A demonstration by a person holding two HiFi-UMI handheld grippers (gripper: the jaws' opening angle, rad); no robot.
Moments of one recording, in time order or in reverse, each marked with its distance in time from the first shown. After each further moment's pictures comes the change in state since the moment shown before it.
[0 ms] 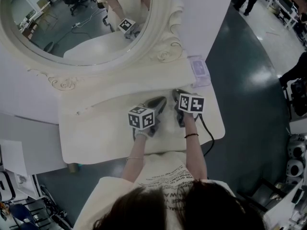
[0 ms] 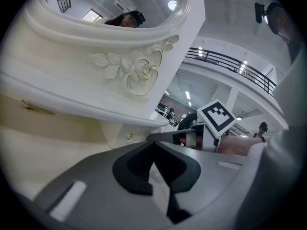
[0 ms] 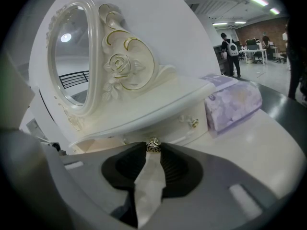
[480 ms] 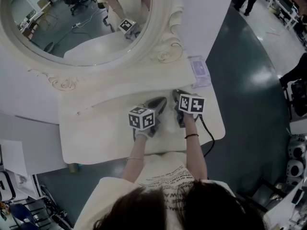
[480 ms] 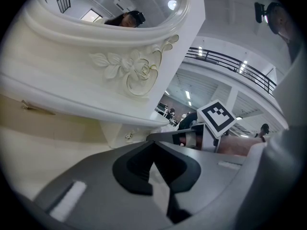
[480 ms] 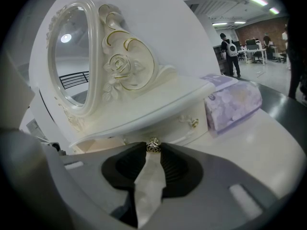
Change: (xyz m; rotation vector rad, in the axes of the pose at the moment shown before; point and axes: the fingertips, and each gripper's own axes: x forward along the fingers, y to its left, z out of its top) left arm 0.000 0.000 0.000 0.001 0.003 0.001; right arm 0.001 0.000 0.000 0.001 -0.004 0.003
